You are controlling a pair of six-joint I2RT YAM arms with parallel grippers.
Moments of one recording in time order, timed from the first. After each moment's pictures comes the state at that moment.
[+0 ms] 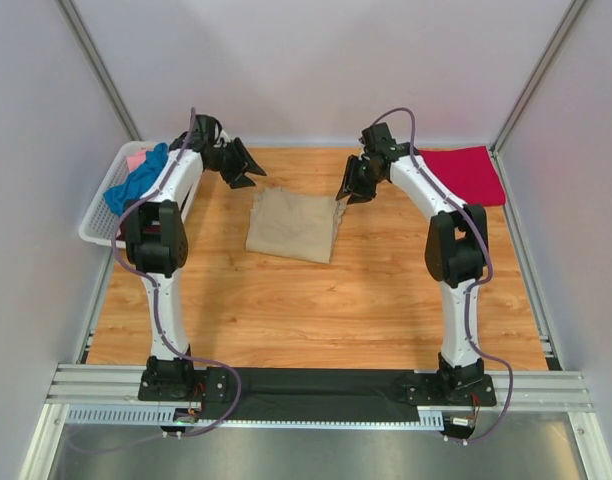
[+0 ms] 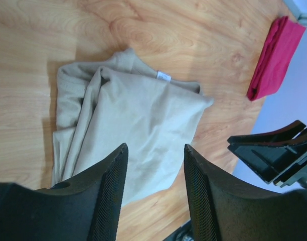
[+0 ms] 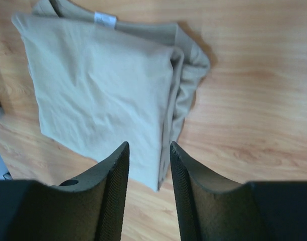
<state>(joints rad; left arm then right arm) -0.08 2.22 1.98 -0.69 0.56 -0.68 0.32 2.21 2.00 -0.80 -0.29 0.53</state>
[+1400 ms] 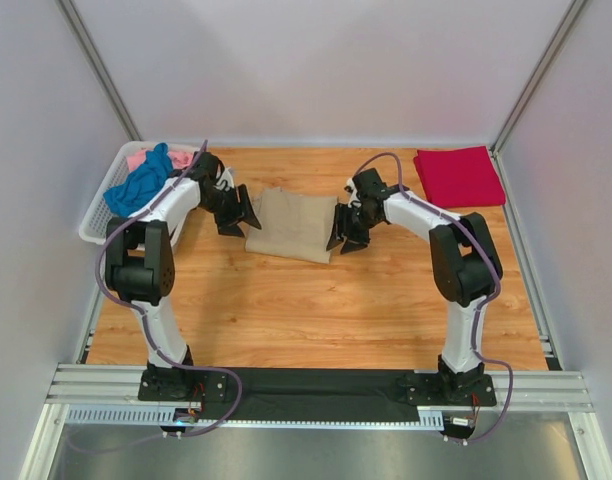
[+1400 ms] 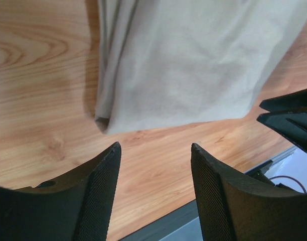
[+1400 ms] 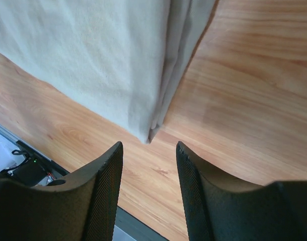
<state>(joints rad) -0.12 1.89 1.46 -0.77 0.48 -0.40 0.41 2.00 1.44 -0.61 -0.44 0.50</state>
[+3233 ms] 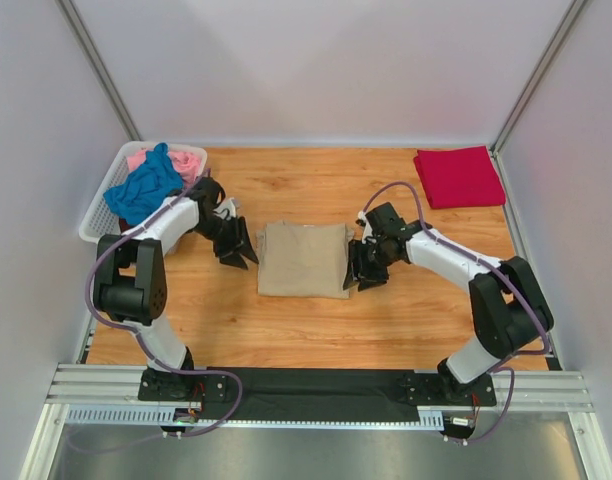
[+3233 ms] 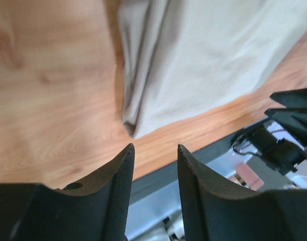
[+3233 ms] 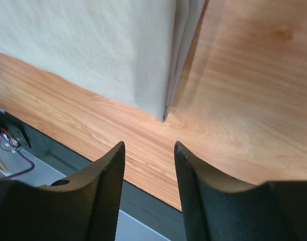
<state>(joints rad) -0.14 1.73 1.16 -0.88 0.57 -0.38 0.49 1.58 0.96 -0.59 -0.39 0.48</state>
